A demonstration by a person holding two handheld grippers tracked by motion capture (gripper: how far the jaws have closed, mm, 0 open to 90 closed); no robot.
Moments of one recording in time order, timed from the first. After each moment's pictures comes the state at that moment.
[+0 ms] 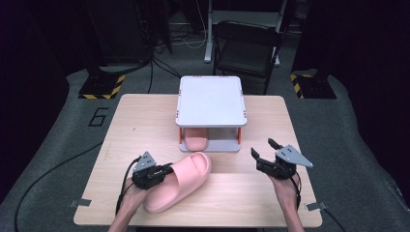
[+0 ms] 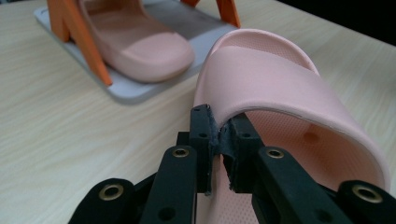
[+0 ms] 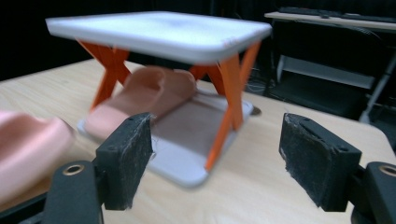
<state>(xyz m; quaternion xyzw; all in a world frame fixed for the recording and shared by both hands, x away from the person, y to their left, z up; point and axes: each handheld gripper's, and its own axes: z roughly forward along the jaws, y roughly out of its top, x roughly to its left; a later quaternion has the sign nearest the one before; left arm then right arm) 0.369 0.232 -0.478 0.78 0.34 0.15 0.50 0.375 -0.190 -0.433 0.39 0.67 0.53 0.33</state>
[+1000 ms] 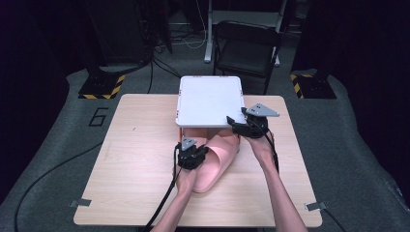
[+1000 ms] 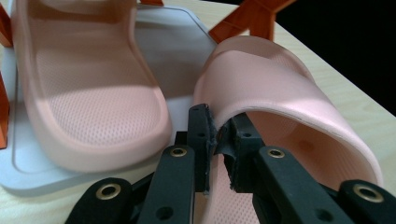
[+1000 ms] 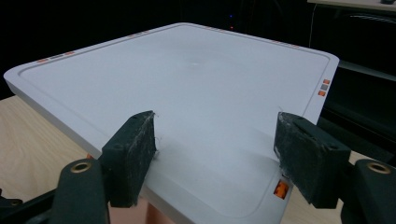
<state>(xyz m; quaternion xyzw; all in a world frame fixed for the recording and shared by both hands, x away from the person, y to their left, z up) 0.432 0.108 -0.494 0.68 0.51 0.16 0.50 0.487 -0.129 -0.397 0.37 0.72 0.52 0.28</state>
